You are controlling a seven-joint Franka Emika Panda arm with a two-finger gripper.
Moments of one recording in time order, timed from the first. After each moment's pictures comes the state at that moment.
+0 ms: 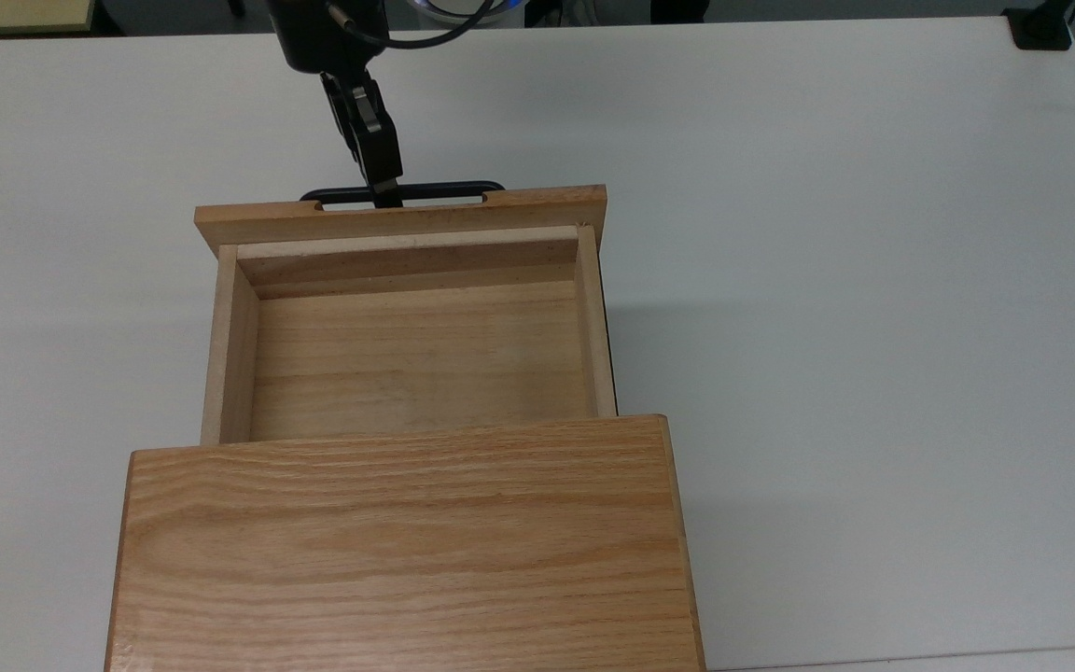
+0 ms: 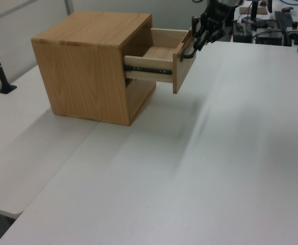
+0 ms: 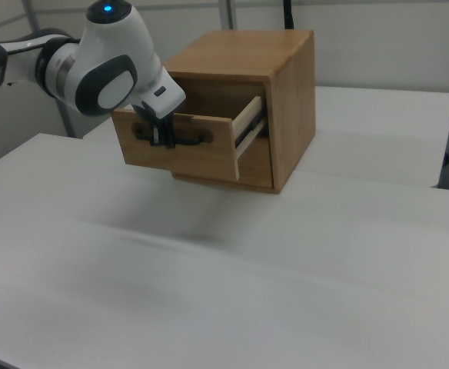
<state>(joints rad) -0.01 0.02 -0.06 -1.85 0.27 2.28 0.91</state>
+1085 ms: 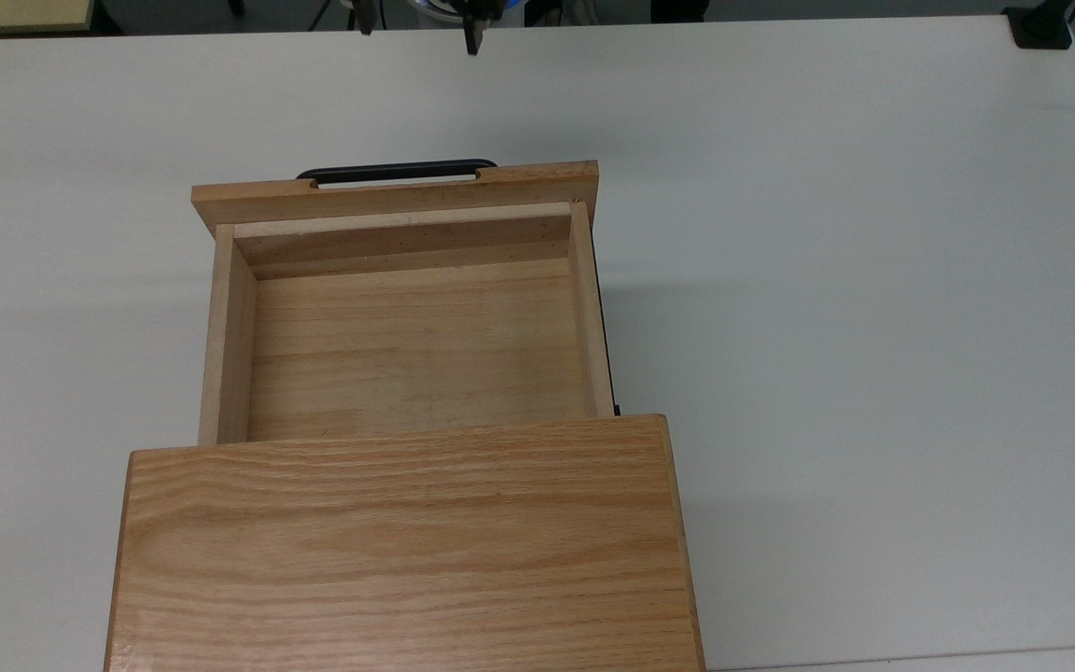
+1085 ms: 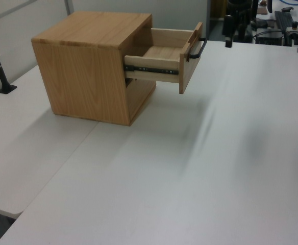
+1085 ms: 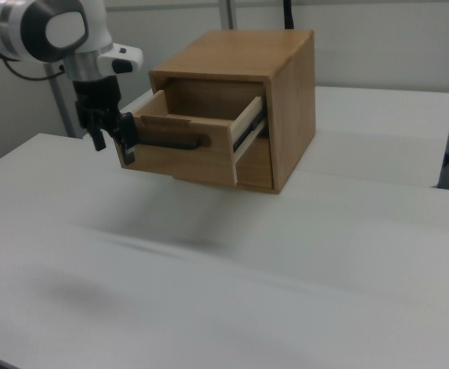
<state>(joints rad) 0.01 -0.08 0.02 -1.74 0.02 1.66 0.21</state>
